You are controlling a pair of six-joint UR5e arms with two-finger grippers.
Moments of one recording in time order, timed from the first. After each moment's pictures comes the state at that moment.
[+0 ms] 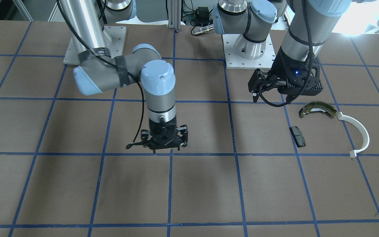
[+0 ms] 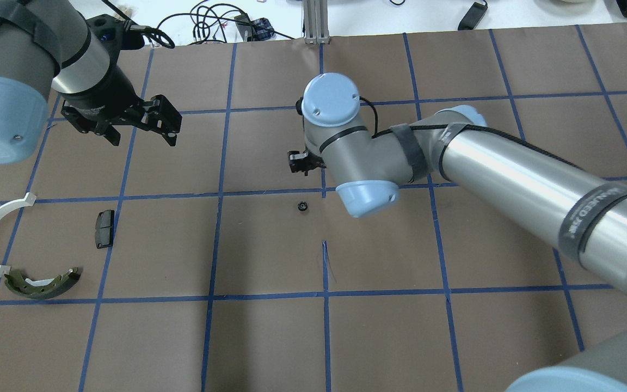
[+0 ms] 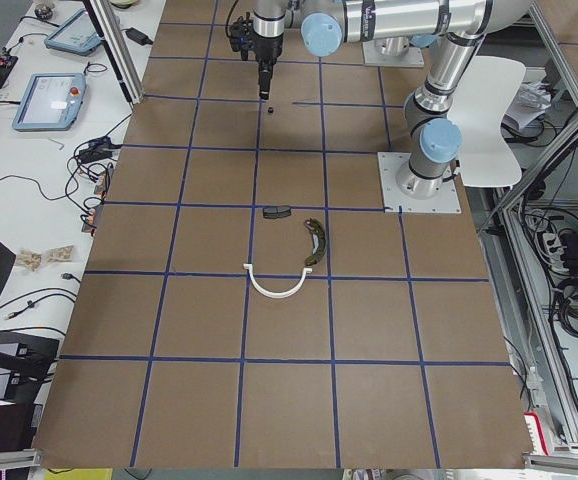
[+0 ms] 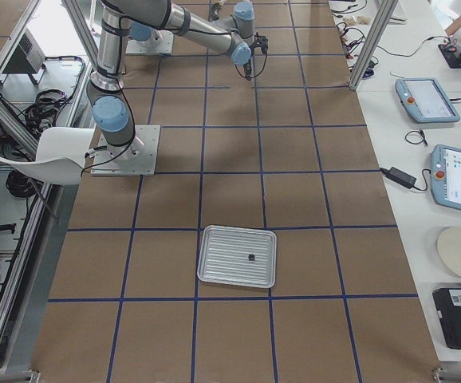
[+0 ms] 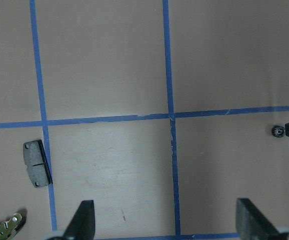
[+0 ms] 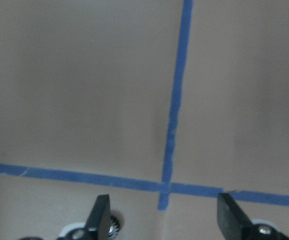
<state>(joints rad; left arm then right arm) -1.52 -1.57 -1.69 -1.39 1.58 0.10 1.89 -1.15 1.73 -2.37 -1.60 0.20</state>
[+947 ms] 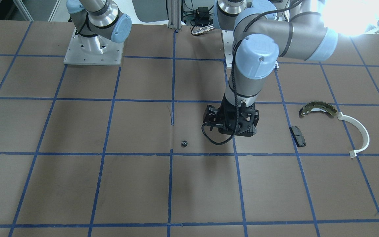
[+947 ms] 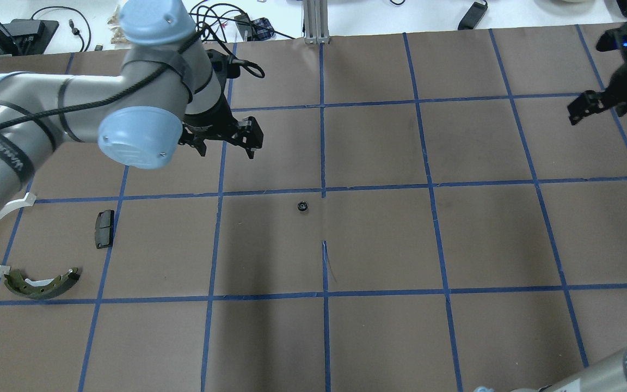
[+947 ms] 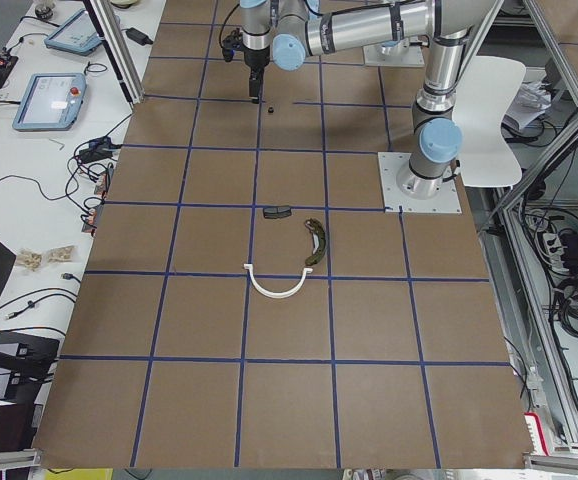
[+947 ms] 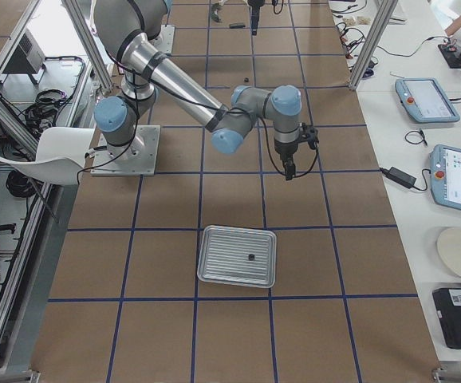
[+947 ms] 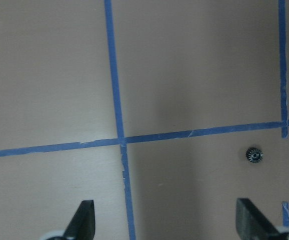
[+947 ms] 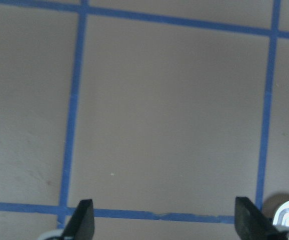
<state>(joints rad) -1.74 -1.82 -1.70 -1.16 1.57 -0.05 0.99 -1.22 1.71 -2.21 -1.54 -0.68</state>
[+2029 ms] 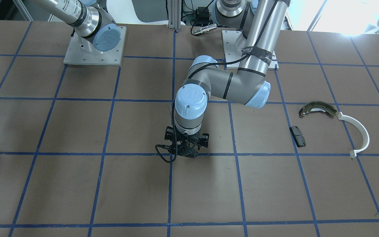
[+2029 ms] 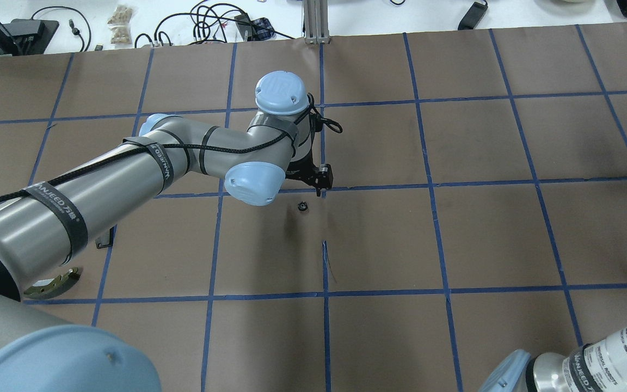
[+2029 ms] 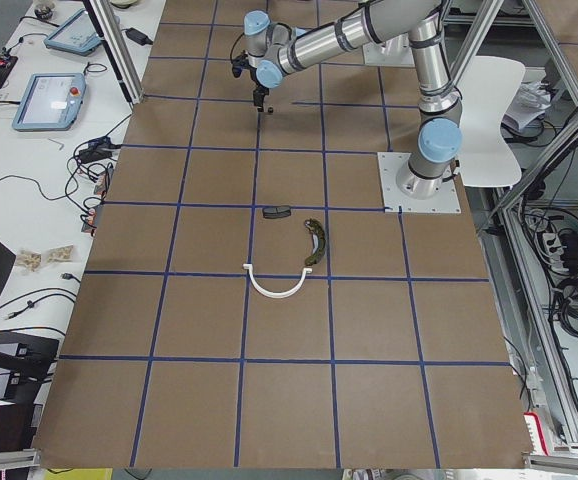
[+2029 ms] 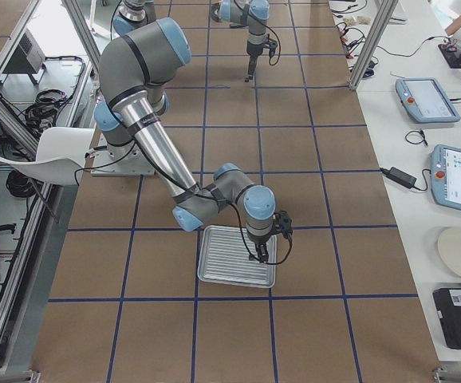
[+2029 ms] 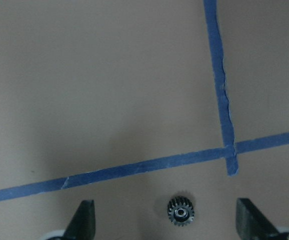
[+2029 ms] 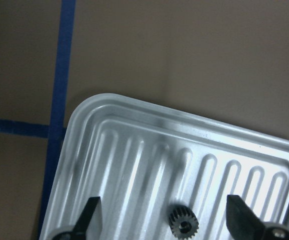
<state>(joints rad) -1.90 -2.08 -1.71 -0.97 1.57 -0.12 0.67 -1.00 1.63 -2.30 -1.54 -1.06</state>
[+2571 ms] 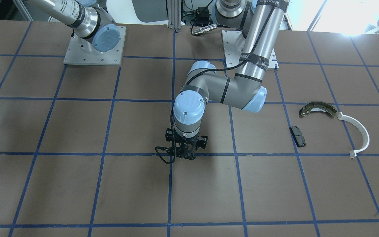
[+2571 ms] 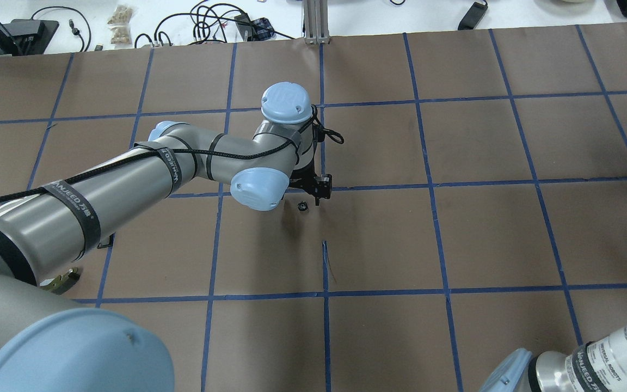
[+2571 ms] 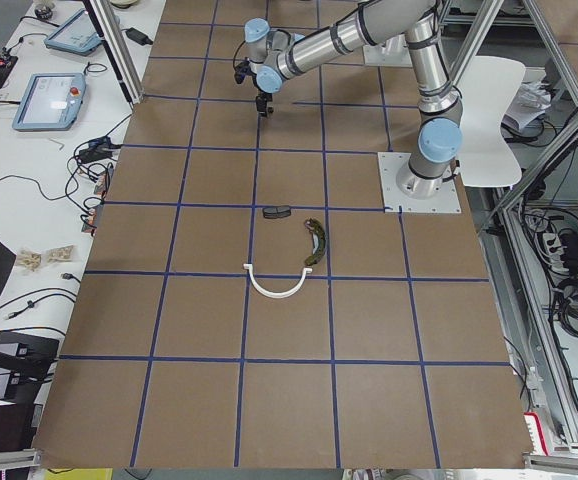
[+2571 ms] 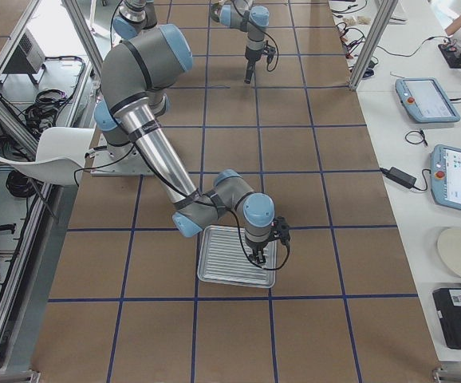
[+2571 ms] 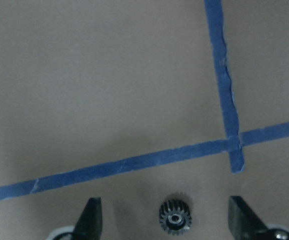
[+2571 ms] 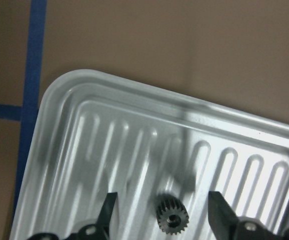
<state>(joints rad) -1.90 -2.11 -1.72 -0.97 1.57 -0.12 0.65 -0.98 1.63 -2.30 -1.56 -1.08</state>
